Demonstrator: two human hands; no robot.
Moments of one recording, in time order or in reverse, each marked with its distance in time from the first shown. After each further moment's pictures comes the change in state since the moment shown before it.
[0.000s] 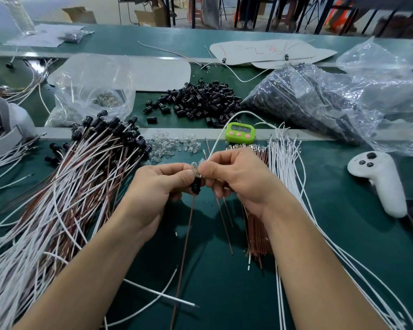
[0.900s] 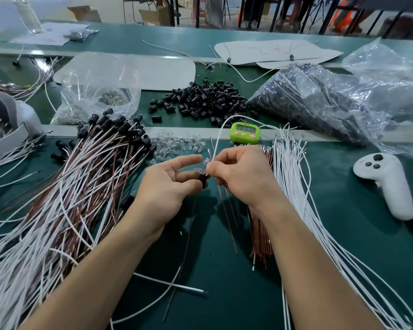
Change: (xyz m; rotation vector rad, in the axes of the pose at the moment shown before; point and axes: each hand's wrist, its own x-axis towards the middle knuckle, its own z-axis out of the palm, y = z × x) left_hand -0.002 -0.002 0.004 0.034 -0.012 0.034; right_hand 0.005 0.006 0.010 -0.330 0.296 -0.057
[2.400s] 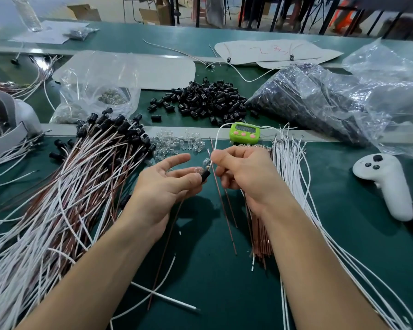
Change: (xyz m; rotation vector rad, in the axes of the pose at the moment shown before) left_hand 0.006 -0.003 0.000 -0.297 0.103 -0.108; right_hand 0.001 -0.003 -0.005 0.305 0.021 0.134
